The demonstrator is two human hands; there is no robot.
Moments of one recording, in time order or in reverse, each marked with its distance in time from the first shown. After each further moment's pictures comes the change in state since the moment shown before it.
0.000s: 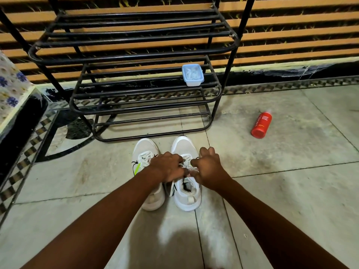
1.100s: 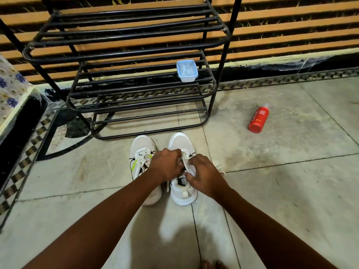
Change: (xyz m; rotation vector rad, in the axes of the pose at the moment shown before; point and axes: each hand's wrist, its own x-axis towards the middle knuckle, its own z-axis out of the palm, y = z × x) left_hand 0.013 0.003 0.032 0.020 0.332 0.062; right_hand -0.038 -0.001 0.024 0.386 0.216 -0.060
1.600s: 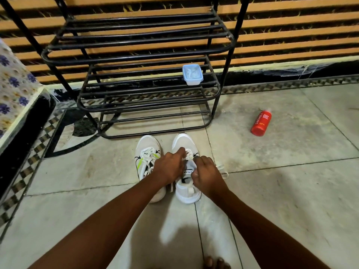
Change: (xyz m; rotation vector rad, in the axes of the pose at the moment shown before) left_hand -0.017 -0.006 0.006 -0.097 0.047 0.047; right_hand -0.001 -0.013 0.007 -0.165 0.037 0.053
